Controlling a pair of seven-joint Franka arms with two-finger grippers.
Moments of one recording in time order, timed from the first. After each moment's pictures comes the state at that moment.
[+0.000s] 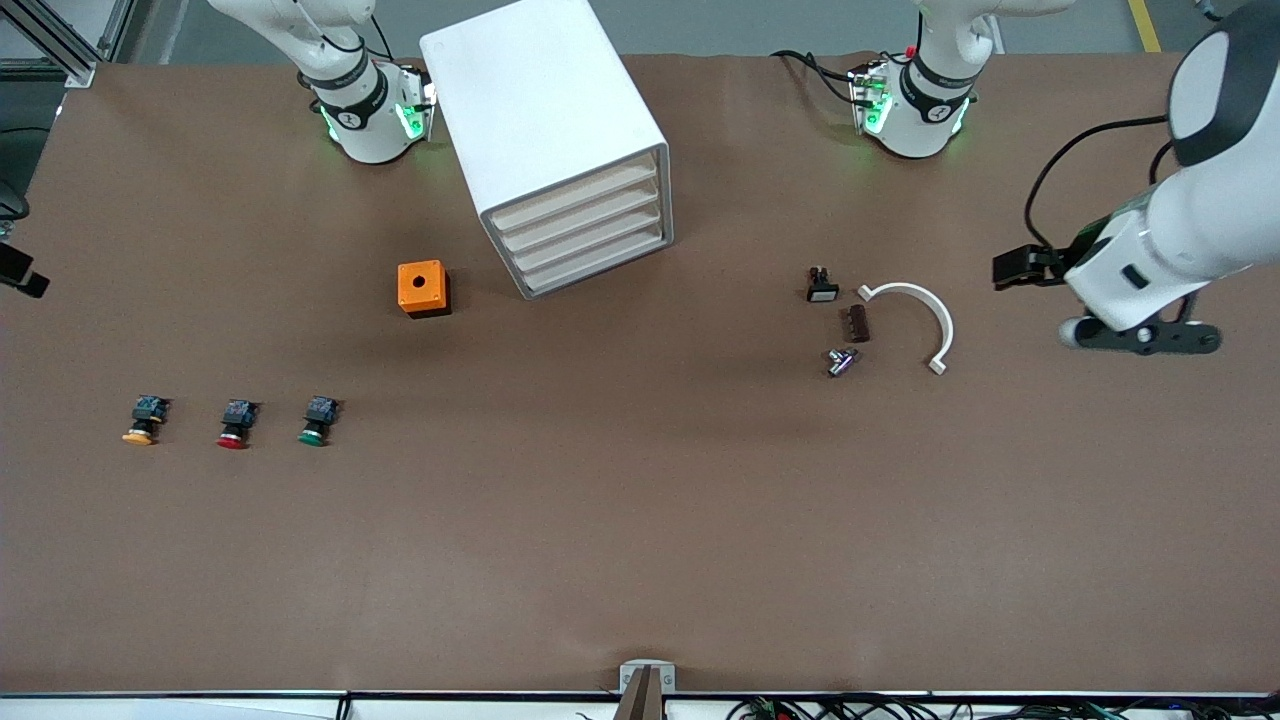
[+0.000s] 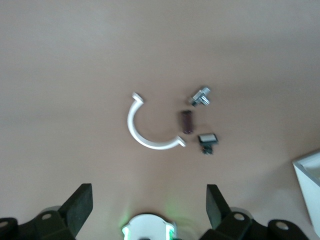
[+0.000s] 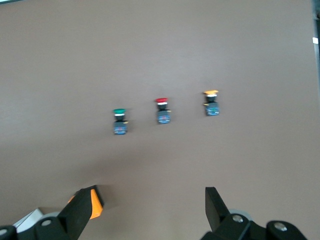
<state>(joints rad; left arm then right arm) -0.09 0.20 -0.09 -1.50 -0.05 1.40 -0.08 -0.15 0.10 -0.06 -1.39 -0.05 1.49 0.01</state>
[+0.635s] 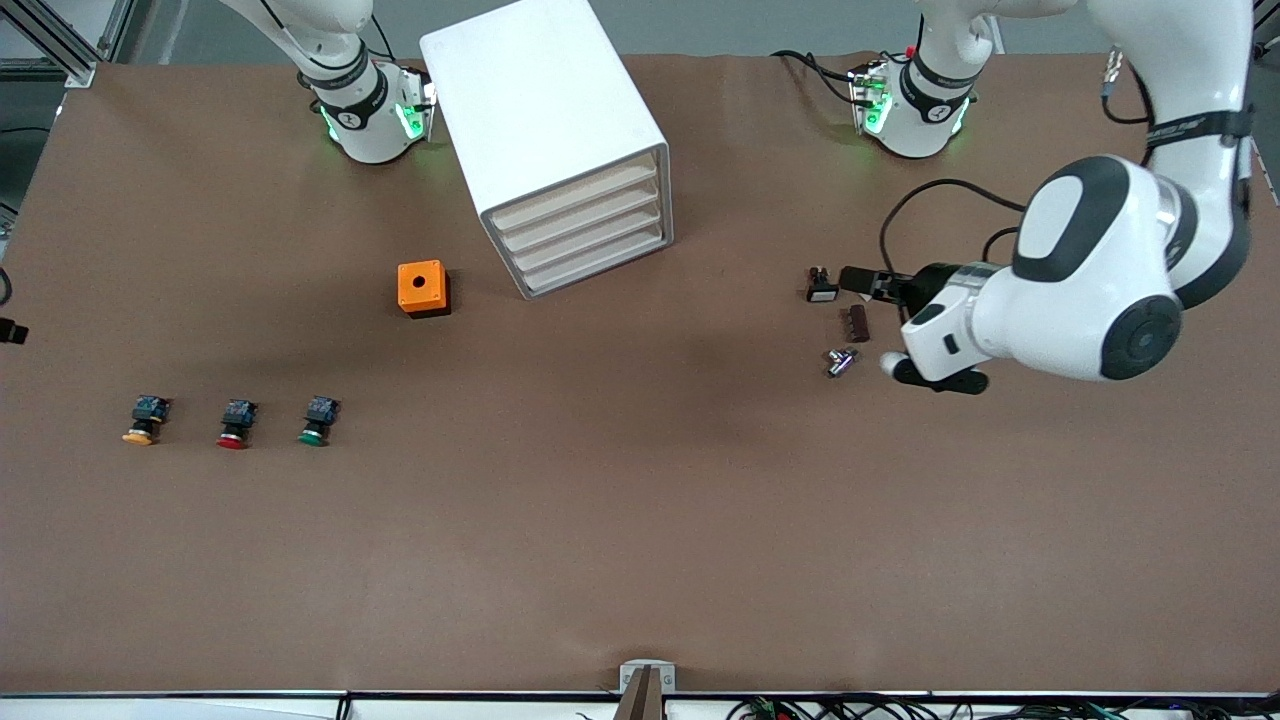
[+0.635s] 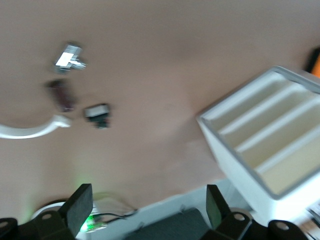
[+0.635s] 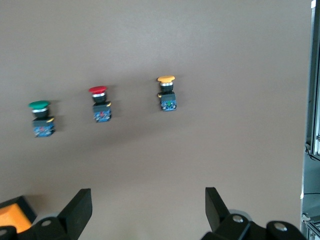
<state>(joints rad) -0.13 0.39 -0.16 -1.50 -0.46 1.39 -0.12 -0.31 0.36 -0.06 -1.41 -0.11 1.61 -0.17</state>
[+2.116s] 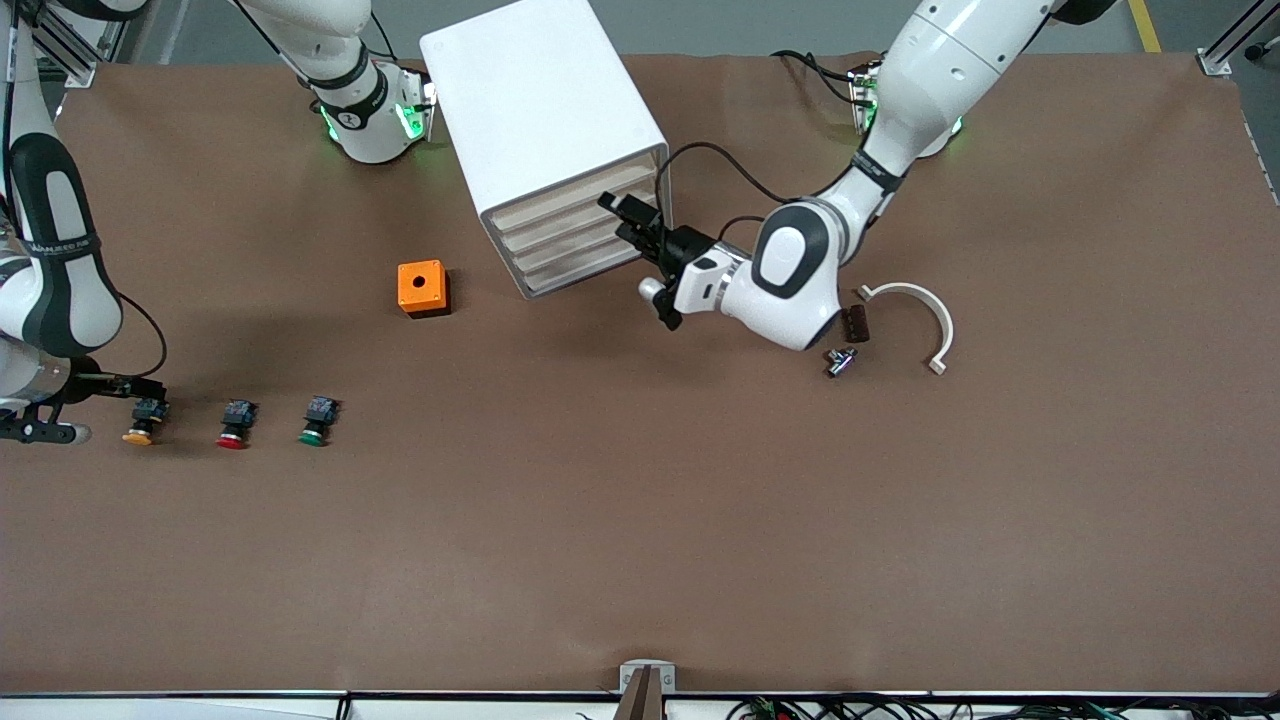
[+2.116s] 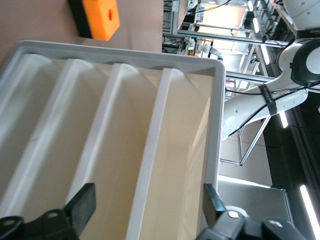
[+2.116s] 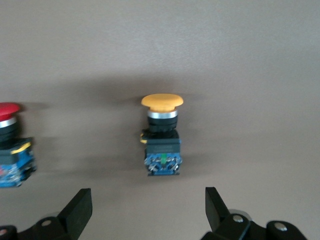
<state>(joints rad) -0.38 0.57 -0.35 -1.86 -1.37 1.83 0.67 -0.40 0.56 -0.06 -1.80 -0.12 2.27 -0.28</state>
